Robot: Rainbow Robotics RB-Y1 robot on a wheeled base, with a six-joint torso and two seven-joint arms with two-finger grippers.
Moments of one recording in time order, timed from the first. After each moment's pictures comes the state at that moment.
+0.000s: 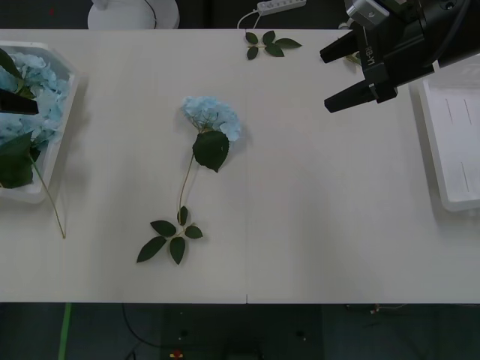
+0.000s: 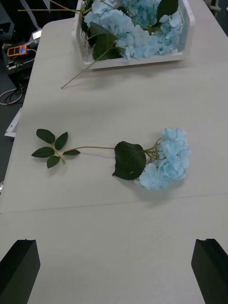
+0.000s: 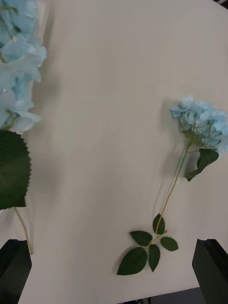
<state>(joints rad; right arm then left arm) -1.04 -1.09 0.65 -1.46 -2.05 1.18 2.70 -0.33 1.01 0.21 -1.79 1.26 1.43 -1.13</state>
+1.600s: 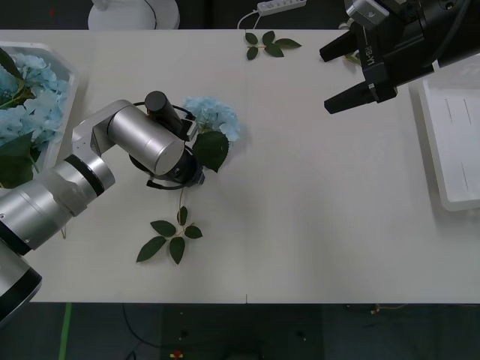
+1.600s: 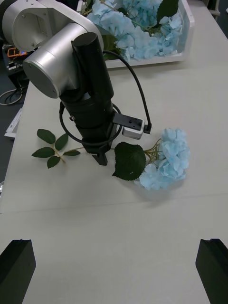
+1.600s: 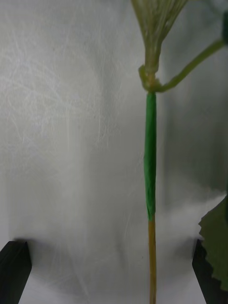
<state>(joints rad) -1.04 -1.09 0.65 -1.46 -2.05 1.18 2.70 -0.81 0.47 -0.70 -1.16 0.62 1.13 -1.25</state>
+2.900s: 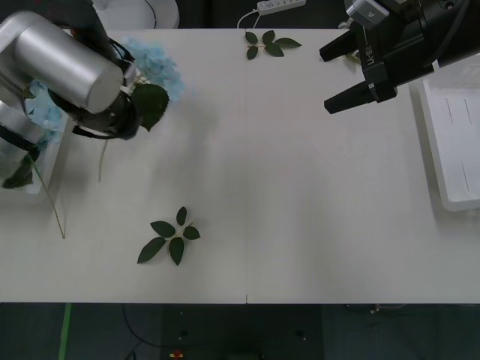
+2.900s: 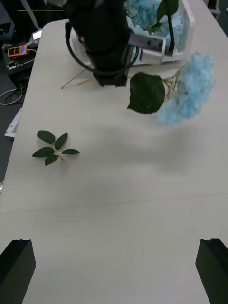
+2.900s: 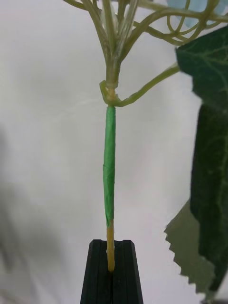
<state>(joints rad) -1.04 -1.09 0.65 -1.46 -2.05 1.18 2.70 -0.81 0.66 -0.39 -1.50 0.51 1.57 -1.31</state>
